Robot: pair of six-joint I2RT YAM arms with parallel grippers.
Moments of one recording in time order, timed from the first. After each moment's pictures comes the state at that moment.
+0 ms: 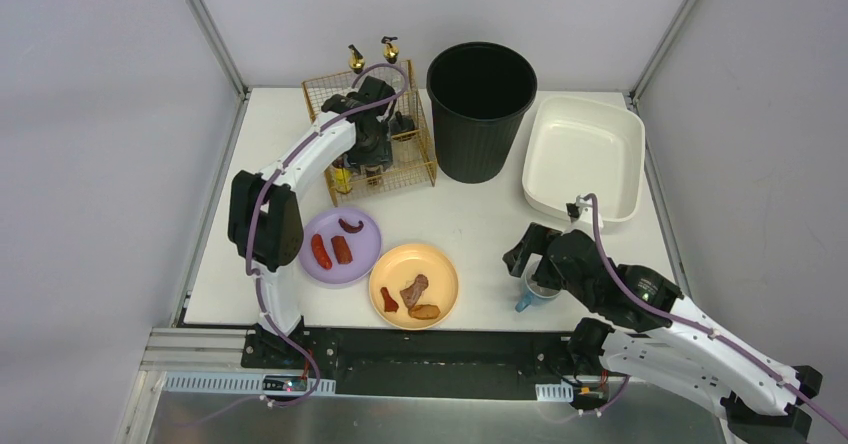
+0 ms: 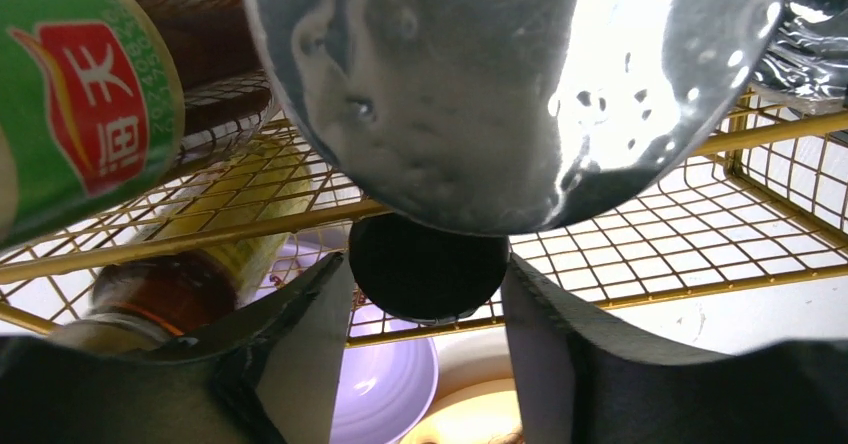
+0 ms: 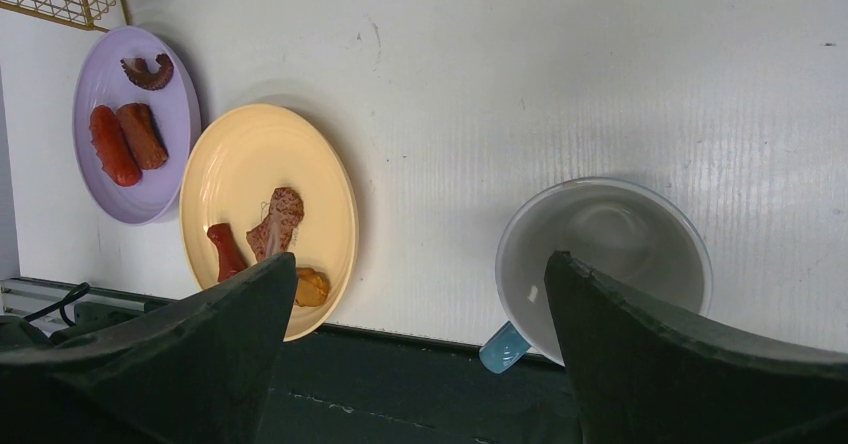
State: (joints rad) left arm -0.42 1.91 1.72 -0.97 -0.22 -0.50; right arm 0.99 0.60 0.76 -0.94 0.45 0.99
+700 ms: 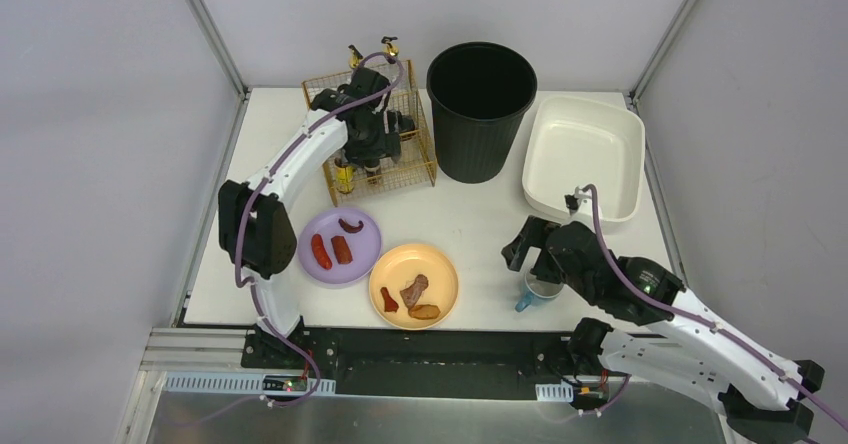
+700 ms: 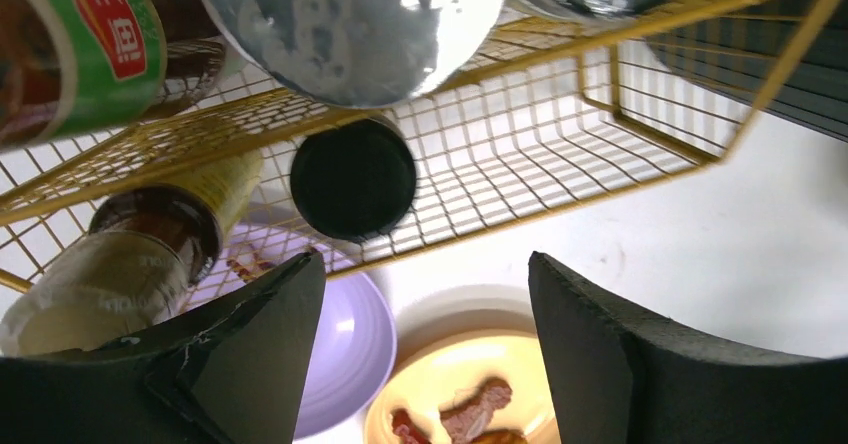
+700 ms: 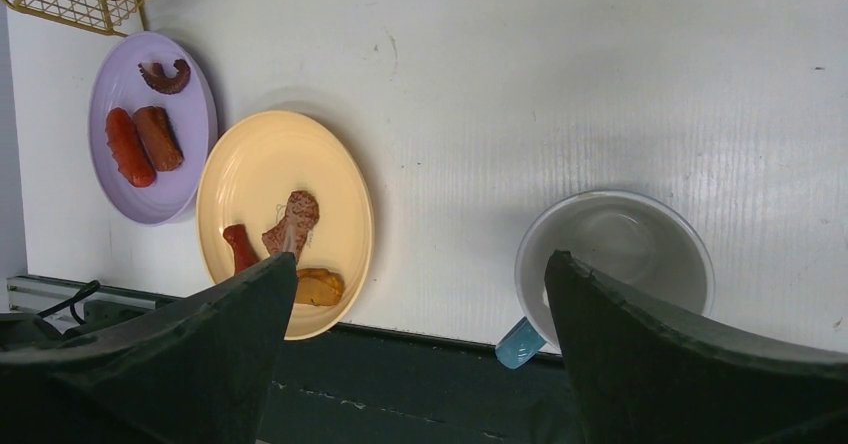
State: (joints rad) left arm -0.42 1.86 1.74 -0.98 -0.11 -0.50; right arm 0.99 0.65 0.83 -0.96 0.46 0.98
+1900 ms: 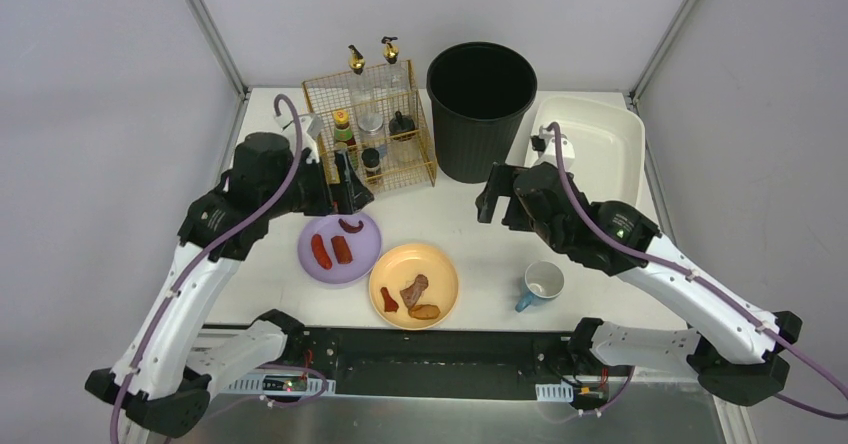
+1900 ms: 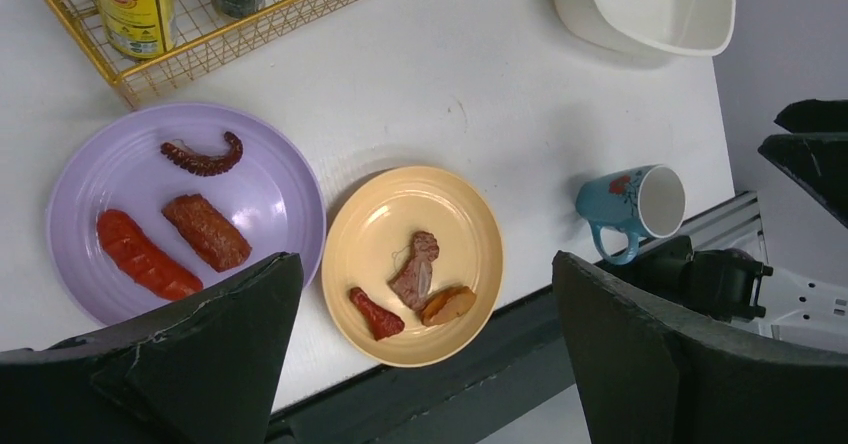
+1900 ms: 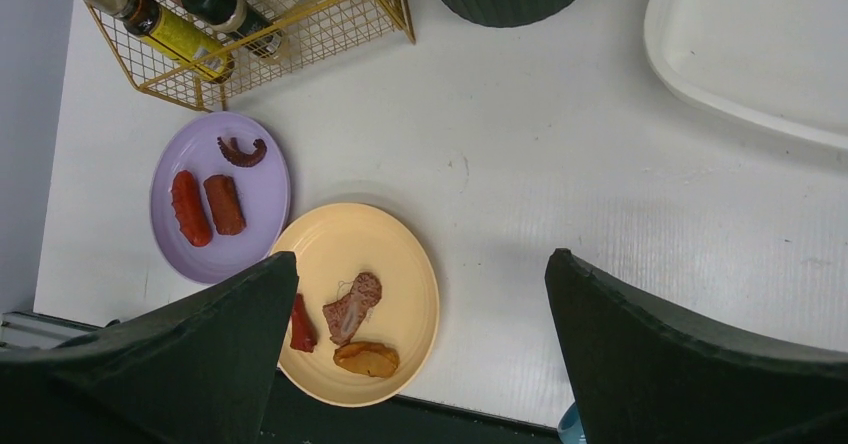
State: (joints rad) left arm -0.44 0.97 1.30 -0.92 0.15 -0.47; right arm 0.99 1.05 1.30 -0.96 0.55 0.79
